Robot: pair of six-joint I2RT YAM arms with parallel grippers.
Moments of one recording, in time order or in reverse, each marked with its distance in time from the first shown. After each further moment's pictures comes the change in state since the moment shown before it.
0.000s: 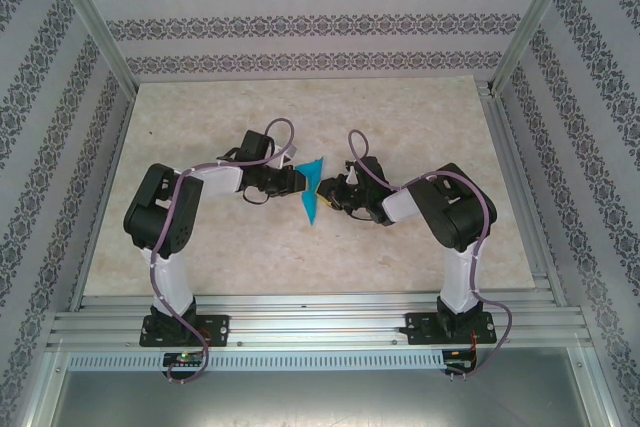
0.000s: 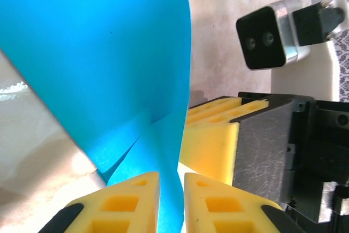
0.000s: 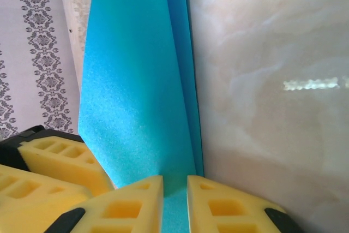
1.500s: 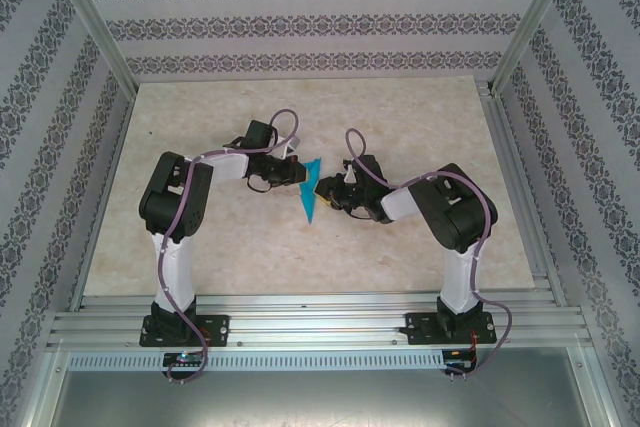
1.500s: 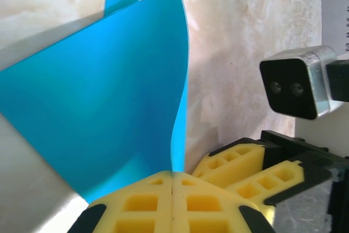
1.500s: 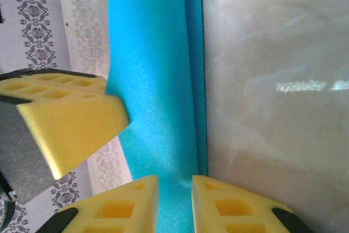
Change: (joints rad) left arm 0.031 0.162 0.181 -0.074 0.027 0.077; right arm 0.007 -0.017 0.022 -0.062 0.006 -0.050
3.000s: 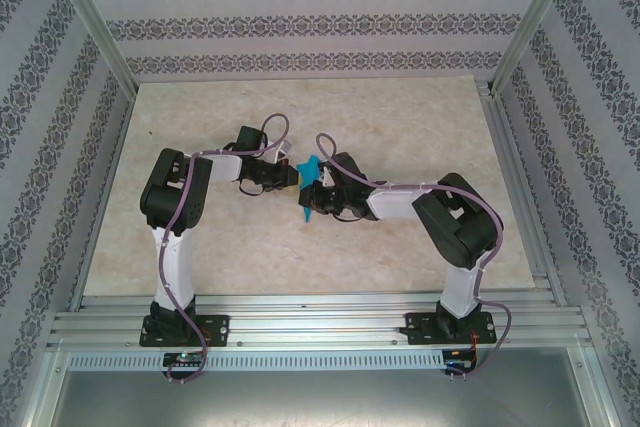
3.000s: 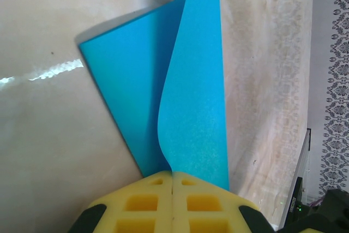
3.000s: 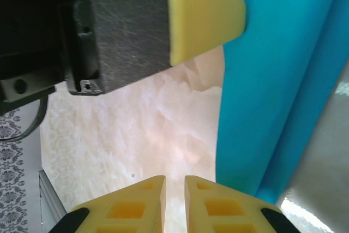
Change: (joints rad) left arm 0.058 0.056 -0.040 0.068 0.099 0.007; right arm 0.154 -0.093 0.132 -0.365 0.098 -0.223
